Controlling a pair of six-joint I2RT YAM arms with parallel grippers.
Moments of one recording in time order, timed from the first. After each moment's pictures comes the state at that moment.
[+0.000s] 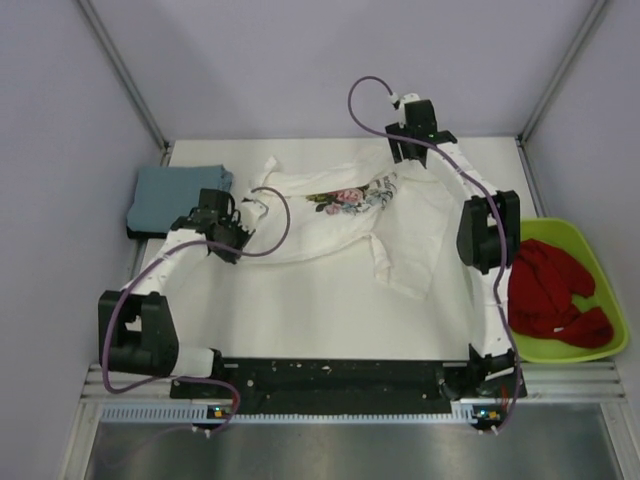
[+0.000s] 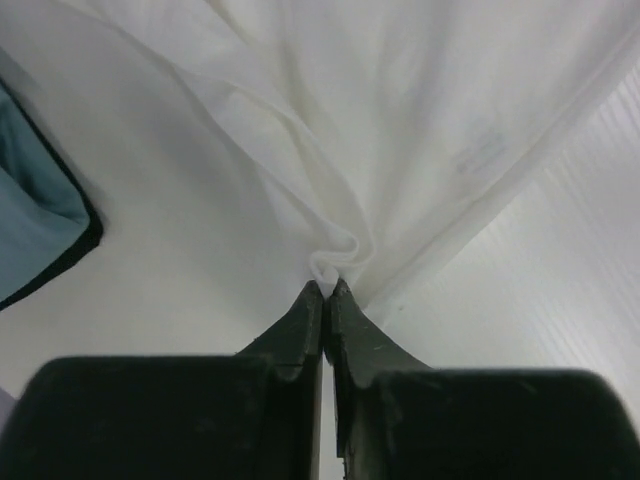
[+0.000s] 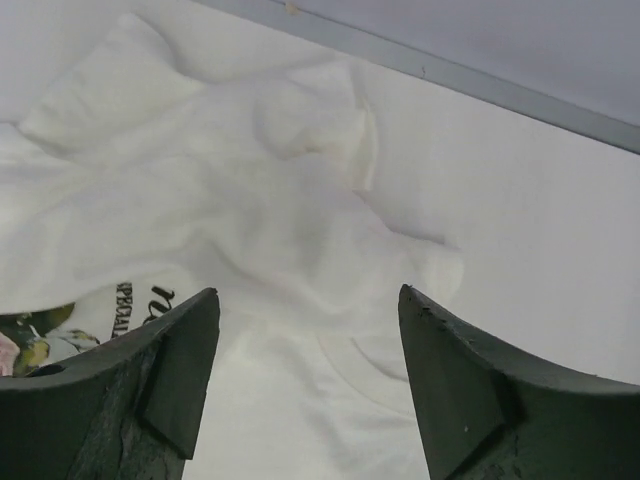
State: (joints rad) left arm -0.11 1.41 0.99 -0.62 0.16 0.52; right arm 0.27 2.25 2.03 -0.43 0.22 -0.14
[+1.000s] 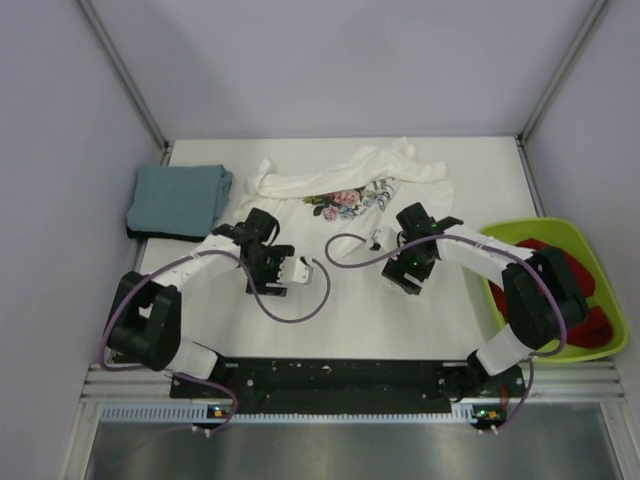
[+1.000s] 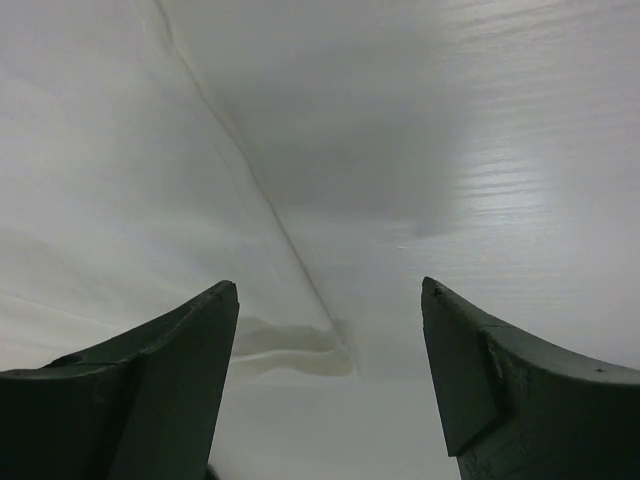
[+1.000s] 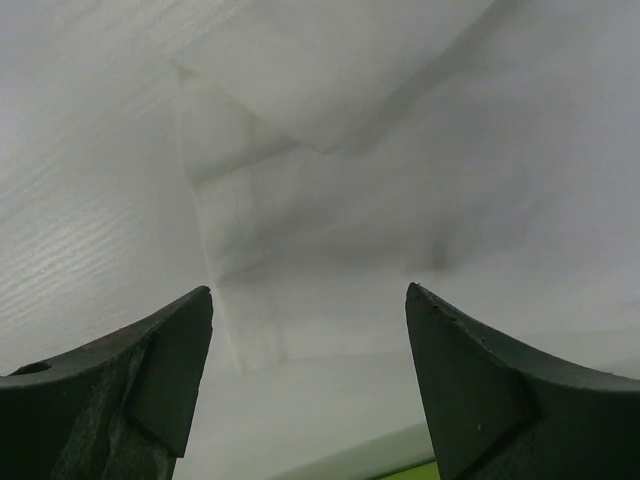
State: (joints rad) left arm -0.43 1.43 0.89 -0.76 0.27 1.26; right arm 0.49 1.55 0.95 -0.68 -0.10 -0.58
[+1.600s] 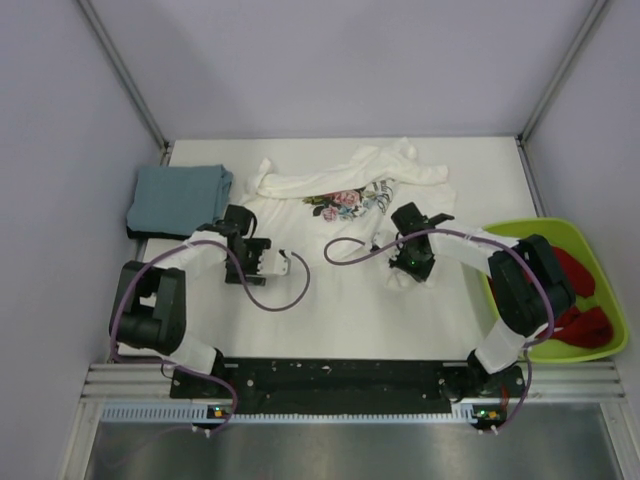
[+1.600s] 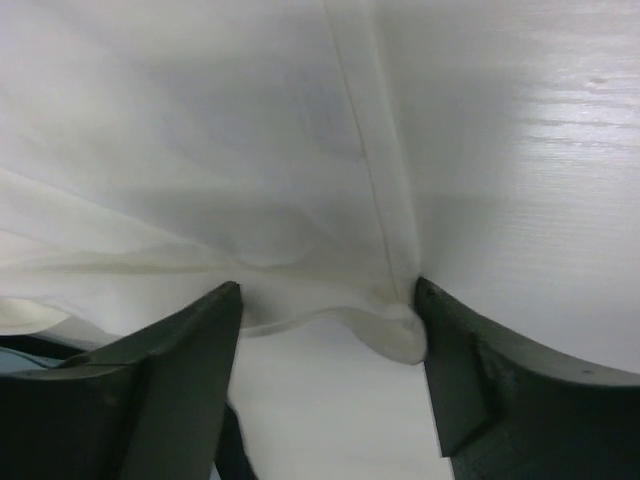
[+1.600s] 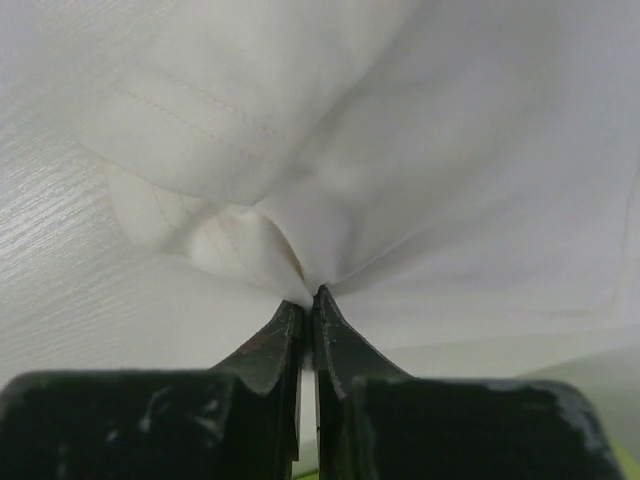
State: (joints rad) left arm -0.21 1.54 0.86 -0.62 0.14 1.46; right arm 0.48 1.66 0.97 -0.70 -0.01 -0.63
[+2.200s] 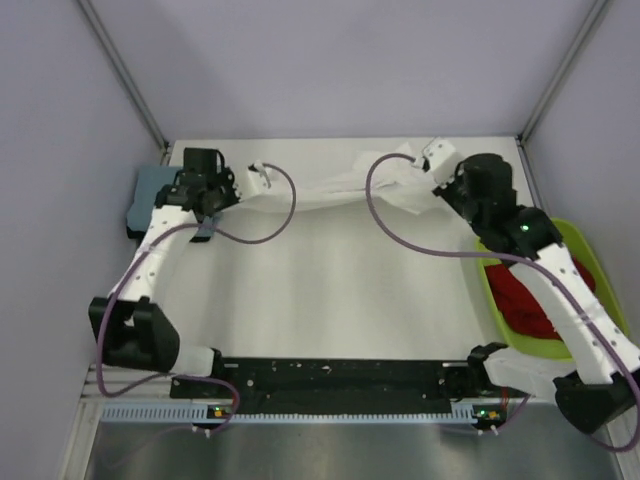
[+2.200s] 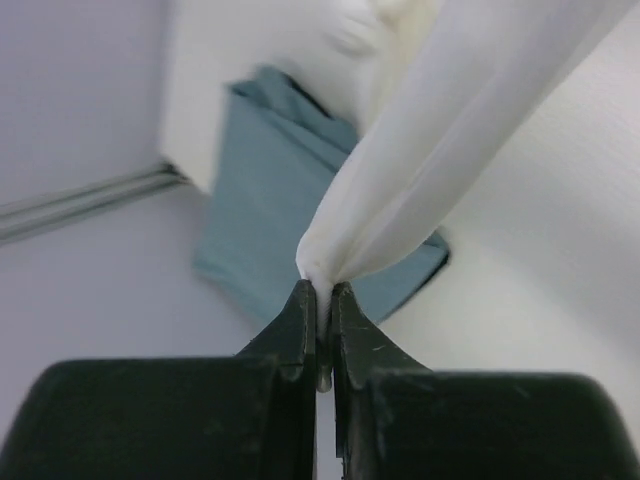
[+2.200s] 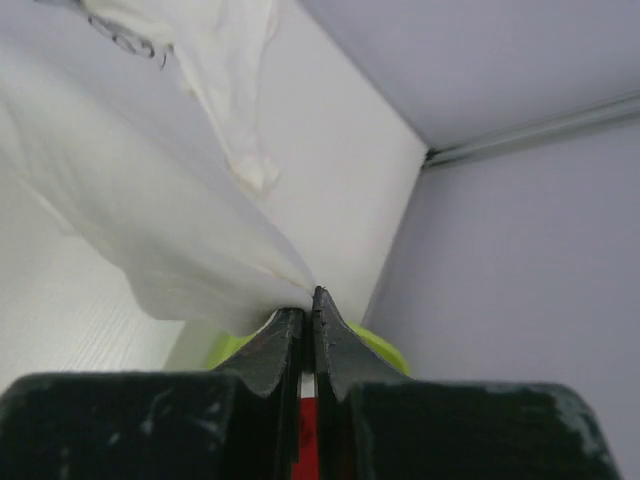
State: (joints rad) left arm -0.11 1.47 1.22 -0.66 -0.02 1.15; right arm 0.46 1.13 1.28 -0.70 0.36 -0.58
